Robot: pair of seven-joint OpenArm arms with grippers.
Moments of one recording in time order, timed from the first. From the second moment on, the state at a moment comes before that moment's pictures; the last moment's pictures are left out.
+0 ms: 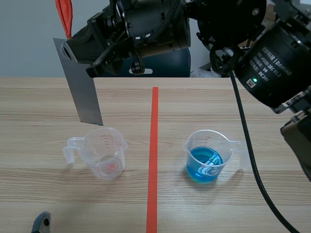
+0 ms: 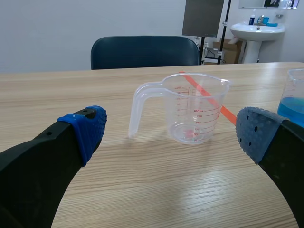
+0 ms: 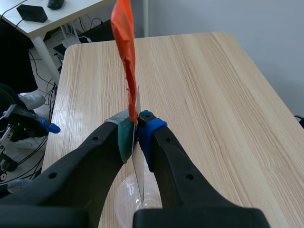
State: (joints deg) left arm 37.8 -11.7 -4.5 63.3 3.8 -15.8 -77.8; right arm 27.2 11.4 -32.2 94.6 44.2 42.9 -39.5
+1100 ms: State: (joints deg) left arm 37.8 -11.7 -4.5 63.3 3.8 -15.8 -77.8; right arm 27.2 11.4 -32.2 89.9 44.2 42.9 -37.4
